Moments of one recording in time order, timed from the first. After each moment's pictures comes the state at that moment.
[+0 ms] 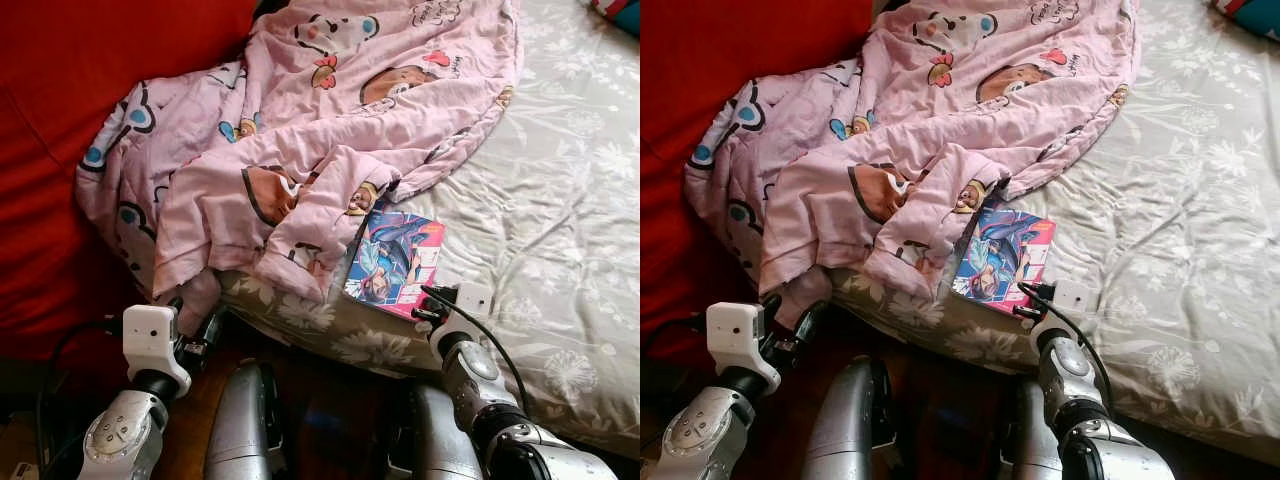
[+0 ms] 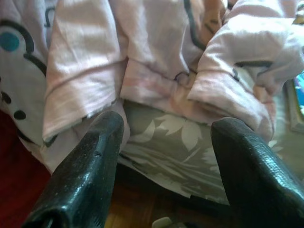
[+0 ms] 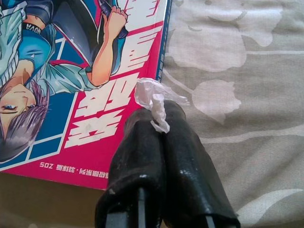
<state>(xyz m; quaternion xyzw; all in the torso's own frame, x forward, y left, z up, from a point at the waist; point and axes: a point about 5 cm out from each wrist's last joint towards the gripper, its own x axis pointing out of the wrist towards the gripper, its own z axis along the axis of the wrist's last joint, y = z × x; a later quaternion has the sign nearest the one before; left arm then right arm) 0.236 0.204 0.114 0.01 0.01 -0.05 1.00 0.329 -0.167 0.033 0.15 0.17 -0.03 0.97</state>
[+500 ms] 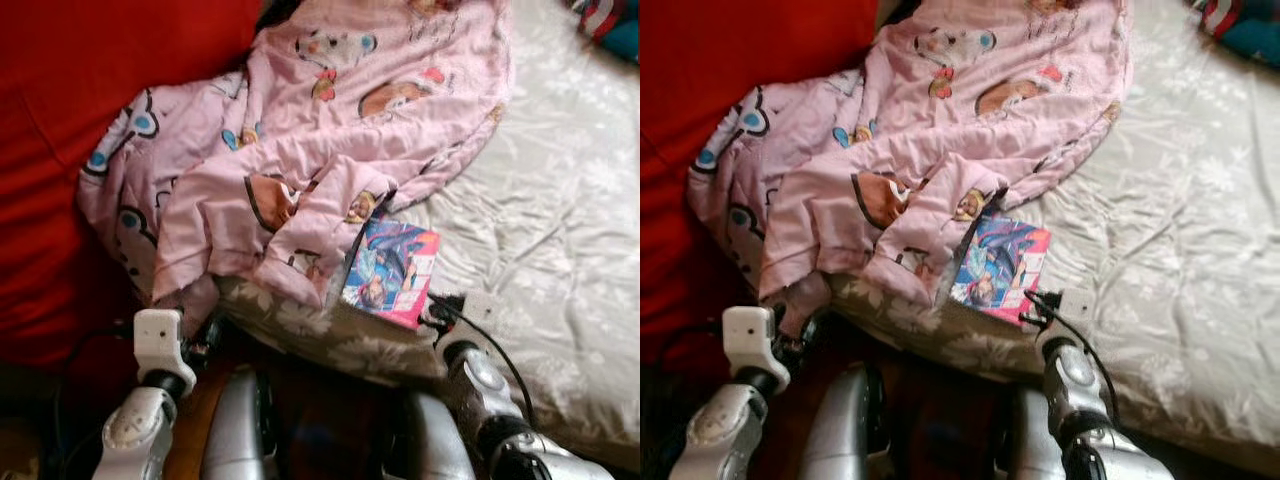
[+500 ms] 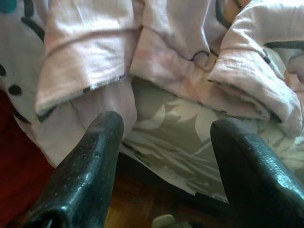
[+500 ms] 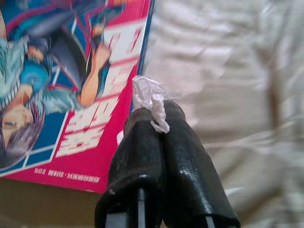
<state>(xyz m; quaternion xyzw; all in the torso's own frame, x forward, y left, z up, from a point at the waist) 0.253 0.211 0.073 0.00 0.05 -0.02 1.00 0.316 -0.178 0.022 0.14 0.16 -0.04 0.98</state>
